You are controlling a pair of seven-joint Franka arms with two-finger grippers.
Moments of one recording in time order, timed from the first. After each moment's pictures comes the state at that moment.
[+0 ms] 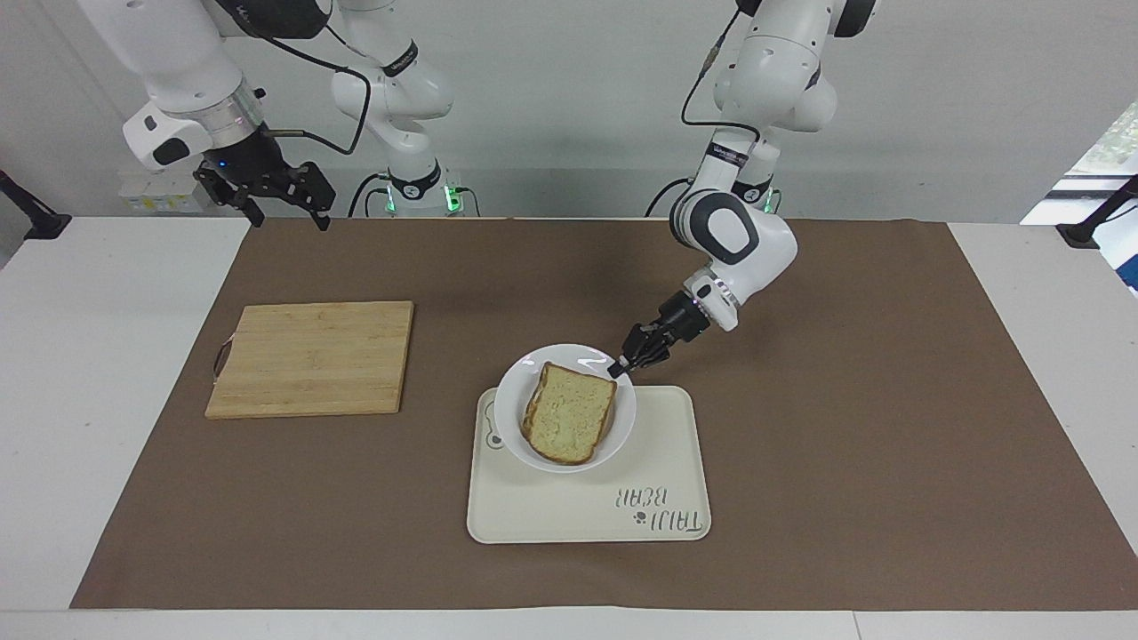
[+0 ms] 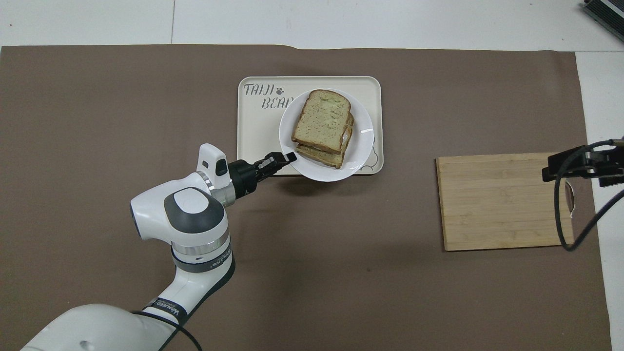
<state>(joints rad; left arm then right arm) -0.48 0.31 -0.05 -2.04 -1.84 2.62 0.70 -0.04 -0.01 0.00 -1.54 0.03 1.45 0.07</state>
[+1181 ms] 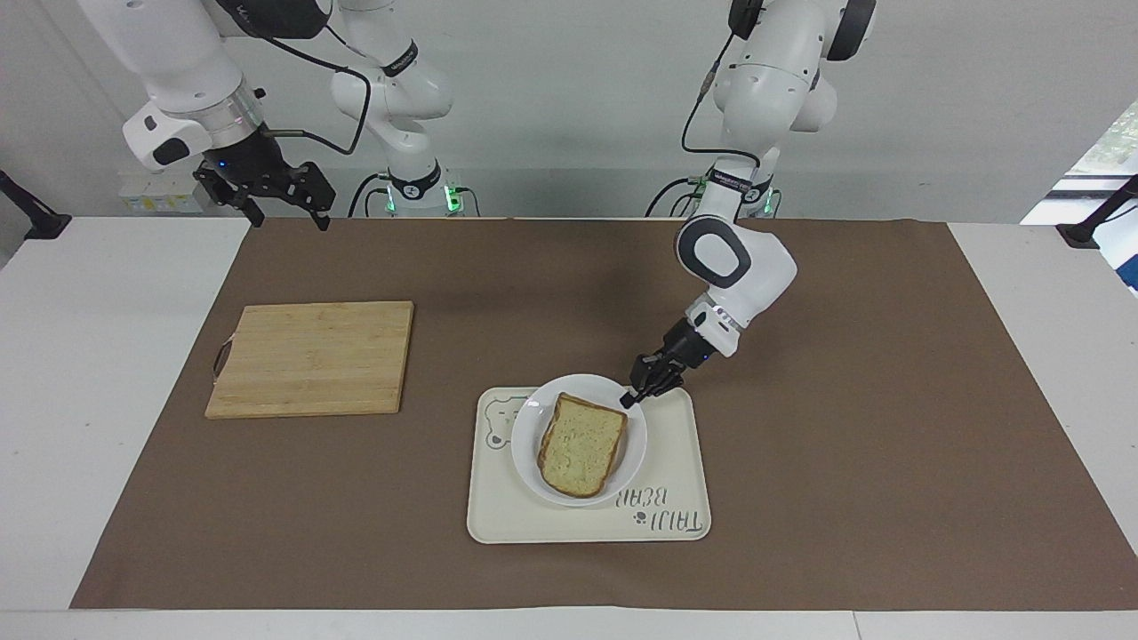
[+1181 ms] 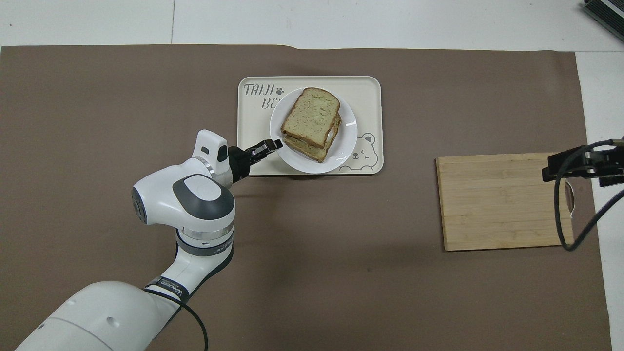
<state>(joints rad) -0.48 0.38 -0.04 -1.96 -1.69 2.81 0.67 -0.04 -0.01 0.00 -1.54 0.03 1.45 0.07</state>
